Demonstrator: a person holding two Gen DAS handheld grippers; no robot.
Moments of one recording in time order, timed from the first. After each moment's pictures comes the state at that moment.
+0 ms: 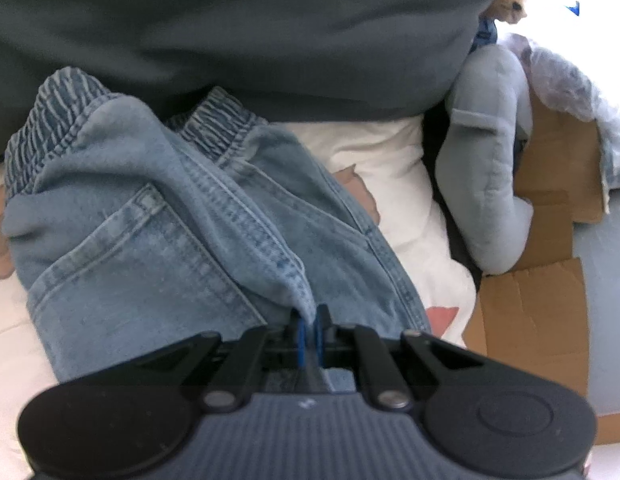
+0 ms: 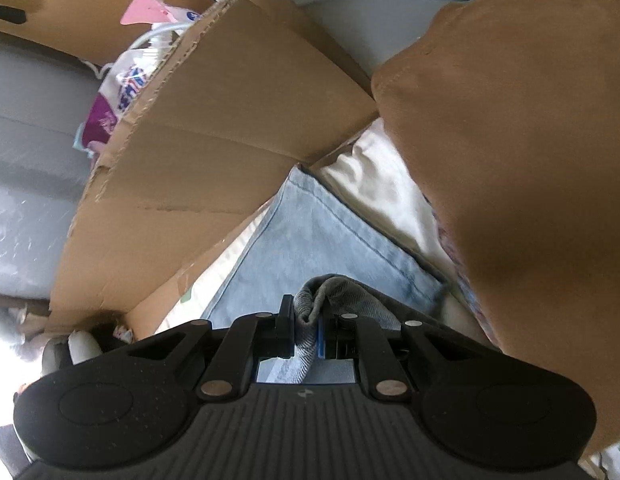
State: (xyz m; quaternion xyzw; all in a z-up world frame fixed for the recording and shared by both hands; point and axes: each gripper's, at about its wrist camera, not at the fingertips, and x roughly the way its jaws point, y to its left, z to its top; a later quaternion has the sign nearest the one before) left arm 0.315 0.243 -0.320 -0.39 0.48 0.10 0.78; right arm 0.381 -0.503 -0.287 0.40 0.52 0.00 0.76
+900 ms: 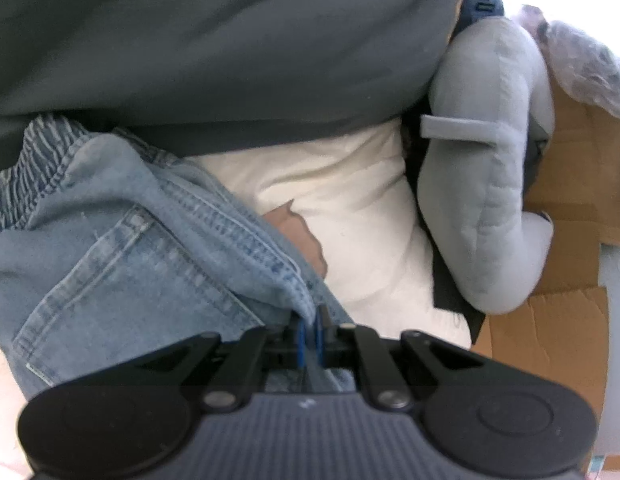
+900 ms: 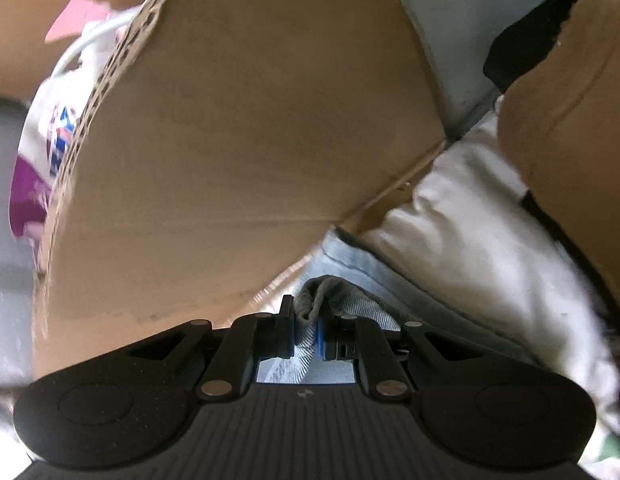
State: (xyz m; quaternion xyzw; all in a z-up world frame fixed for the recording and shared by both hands) left arm 0.414 0.213 -0.322 -0.36 0.52 0.13 0.76; right arm 0.488 -0.469 -0.332 0.44 0.51 -0.07 0.74
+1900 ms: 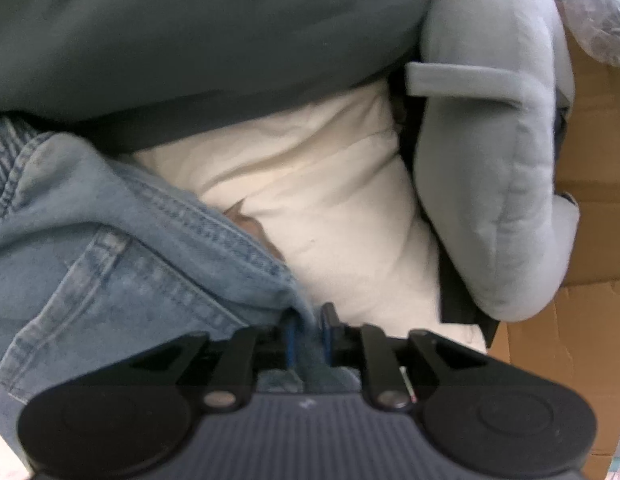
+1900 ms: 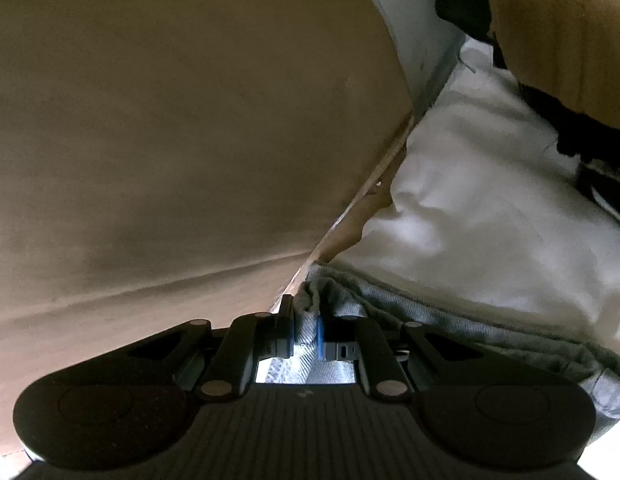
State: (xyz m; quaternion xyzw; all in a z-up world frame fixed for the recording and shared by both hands) left arm 0.452 0.191 -0.355 -0.33 0.55 0.11 0.76; right arm 0.504 -0.458 -0.393 0.49 0.47 -0.18 0.72
